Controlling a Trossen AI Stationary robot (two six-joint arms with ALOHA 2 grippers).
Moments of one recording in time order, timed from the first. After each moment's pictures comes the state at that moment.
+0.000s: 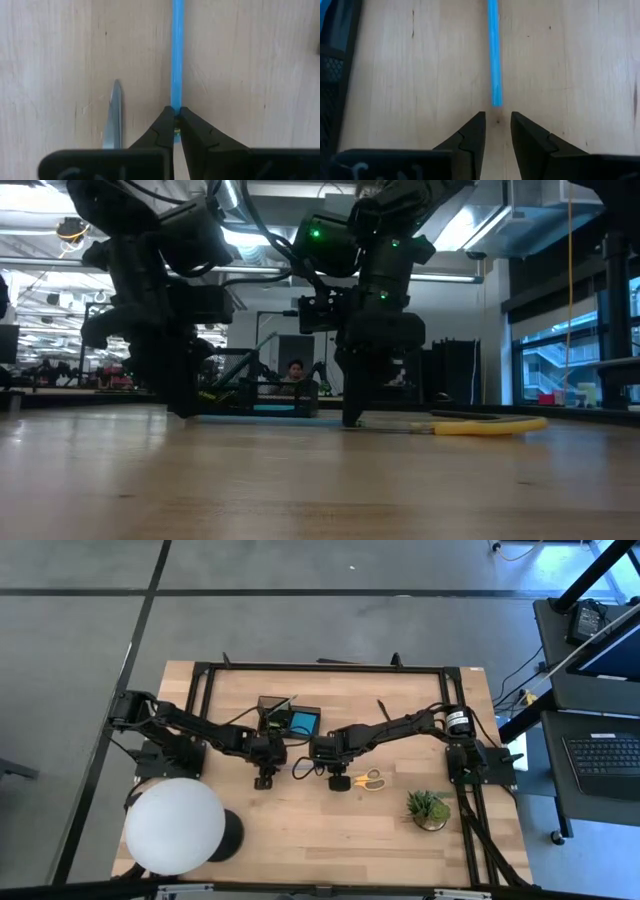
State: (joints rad) left arm -0.02 1.49 0.61 -0.21 0.01 -0.06; right arm 0.02 2.09 1.44 -0.65 -0.03 -0.04
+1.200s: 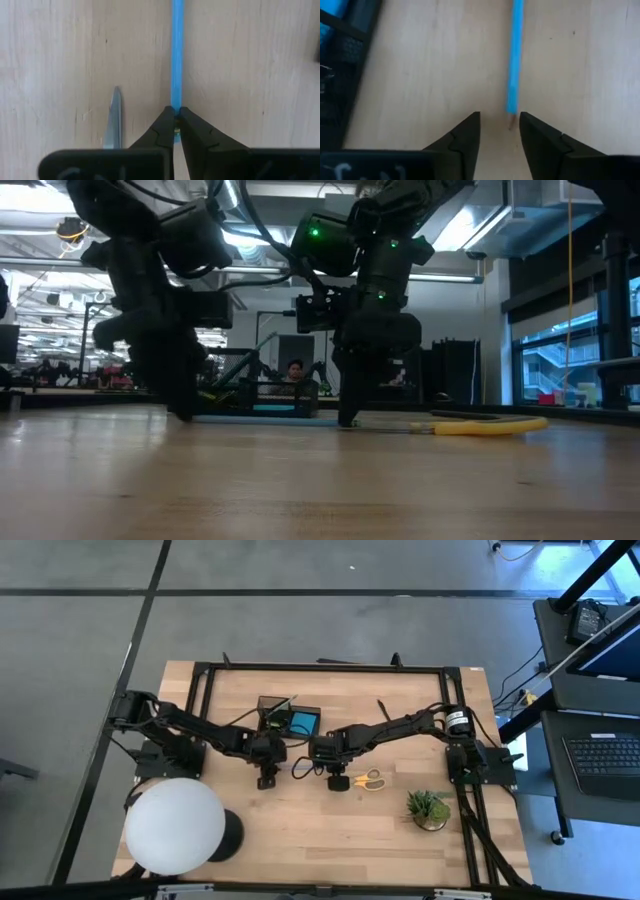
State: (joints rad) left arm -0.03 1.50 0.61 -0.22 -0.04 -0.17; right arm 0.02 2.09 1.44 -0.63 -0.03 -0.04
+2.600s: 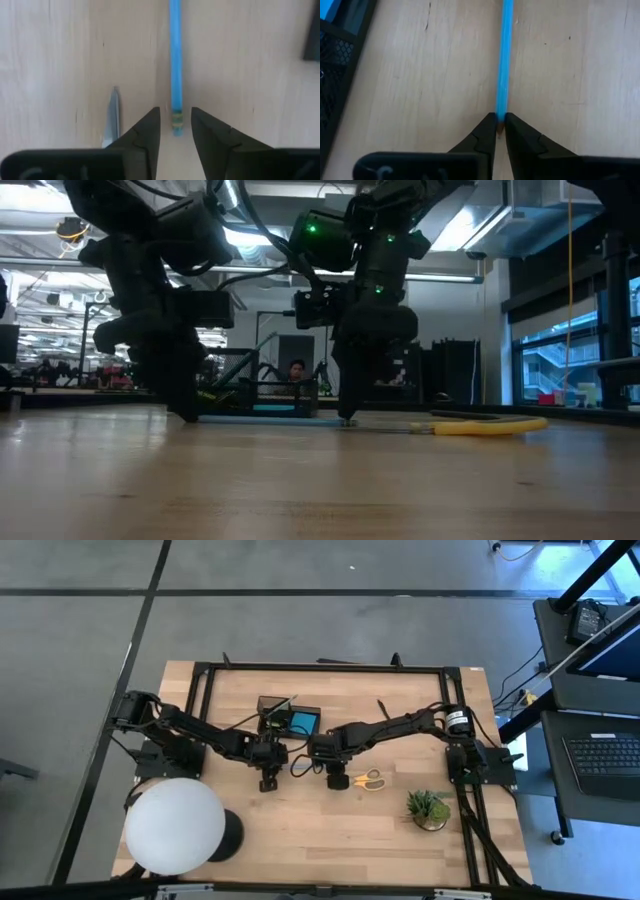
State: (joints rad) left arm -0.08 1.55 0.61 -0.23 -0.08 -0.24; right arm 0.02 2.09 1.47 -0.67 -0.03 -0.03
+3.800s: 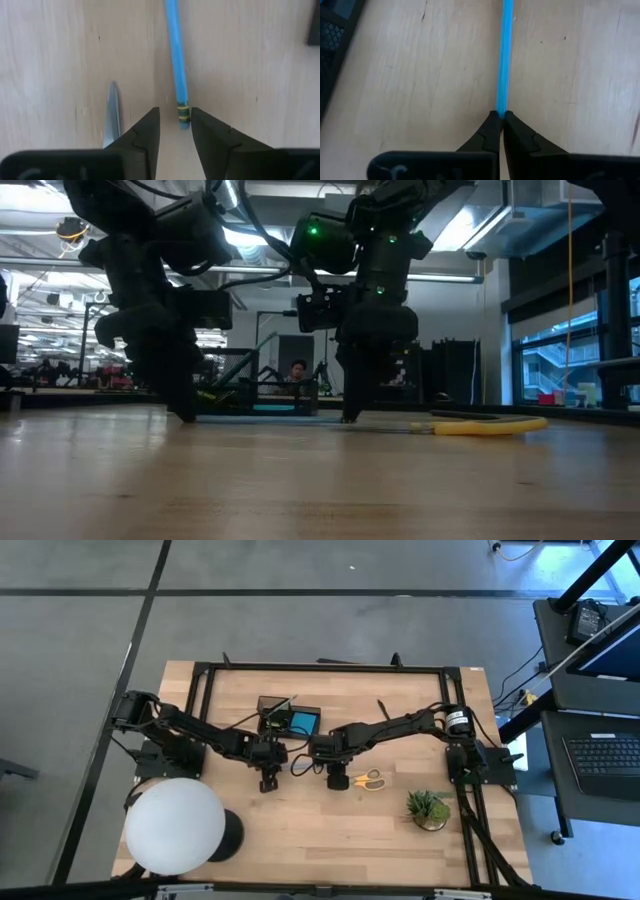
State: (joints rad) left arm -0.08 1.55 0.60 -0.23 -0.03 -0.31; right arm 0.02 2.09 1.47 -0.69 -0.03 0.02
